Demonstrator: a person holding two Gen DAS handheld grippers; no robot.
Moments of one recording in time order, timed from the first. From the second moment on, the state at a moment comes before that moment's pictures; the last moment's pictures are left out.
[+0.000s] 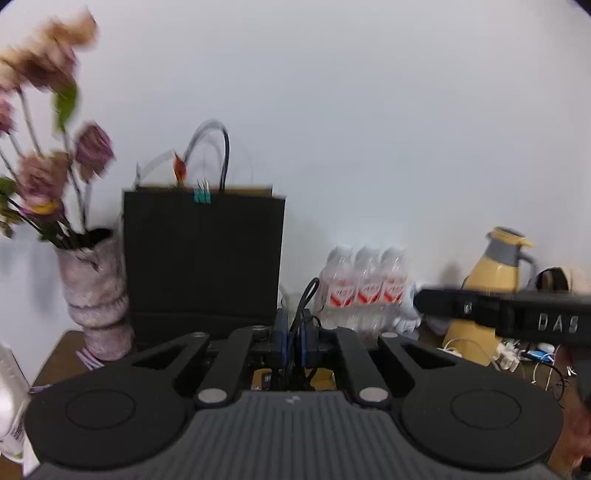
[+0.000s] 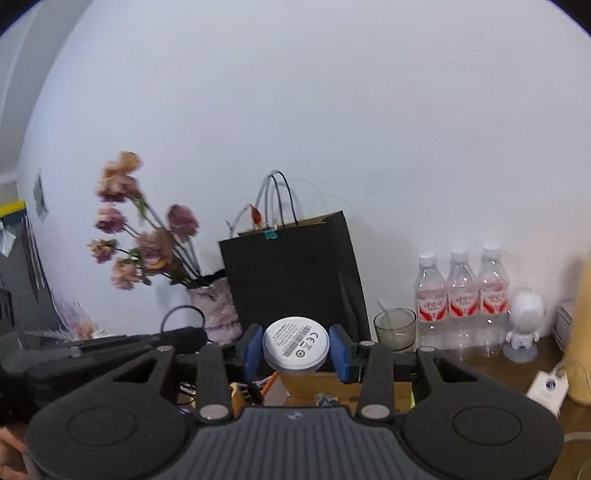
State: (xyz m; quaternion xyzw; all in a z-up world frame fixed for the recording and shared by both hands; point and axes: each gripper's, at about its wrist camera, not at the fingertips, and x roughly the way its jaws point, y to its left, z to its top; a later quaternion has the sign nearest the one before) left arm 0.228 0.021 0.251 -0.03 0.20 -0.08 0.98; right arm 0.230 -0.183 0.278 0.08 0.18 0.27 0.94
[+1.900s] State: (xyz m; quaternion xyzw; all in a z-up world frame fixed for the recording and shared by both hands) left arm 0.330 0.053 0.175 -0.03 0.49 0.08 0.87; right arm 0.372 -0.171 0.213 -0.01 0.48 0.10 0.87
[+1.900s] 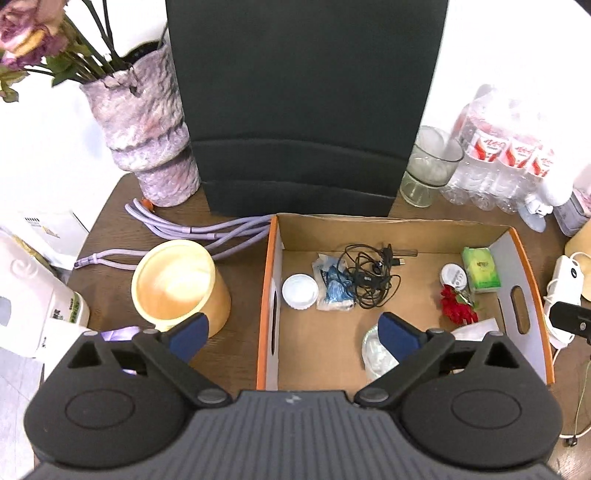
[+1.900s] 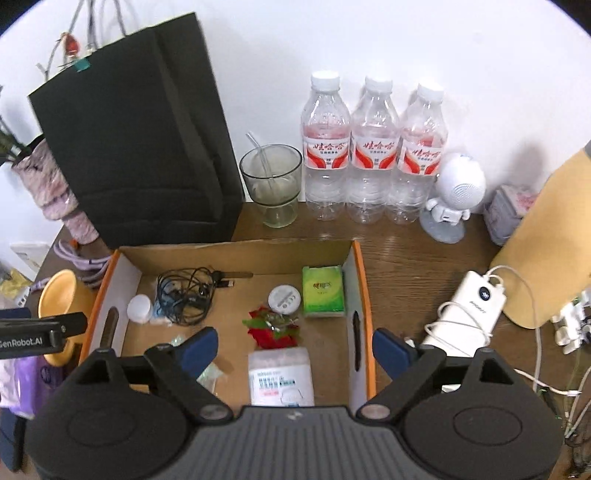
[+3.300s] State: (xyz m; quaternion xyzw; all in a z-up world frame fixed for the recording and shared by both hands) left arm 0.013 0.069 0.040 -0.07 0.29 0.01 0.96; right arm 0.072 -0.236 0.077 -0.01 0.28 0.16 0.95
